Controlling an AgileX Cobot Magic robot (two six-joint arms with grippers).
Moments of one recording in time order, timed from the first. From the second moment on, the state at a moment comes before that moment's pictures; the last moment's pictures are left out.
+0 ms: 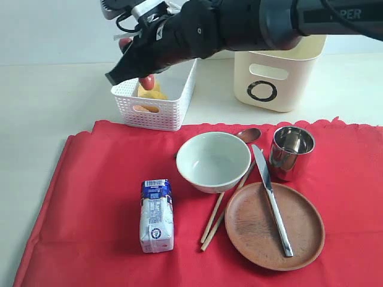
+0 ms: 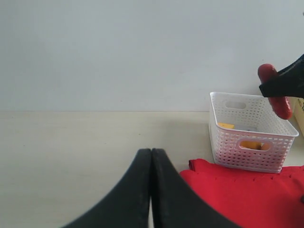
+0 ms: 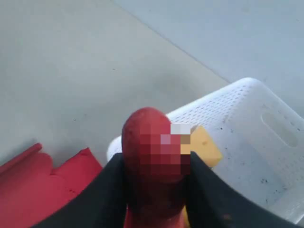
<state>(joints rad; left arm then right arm) -0.11 0.01 0.00 0.10 0.14 -0.13 0.56 2.06 -1.55 0.08 0.18 -0.22</state>
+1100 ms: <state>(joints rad) -0.11 0.01 0.00 0.10 0.14 -0.13 0.50 2.20 -1.55 0.08 0.05 -0.18</state>
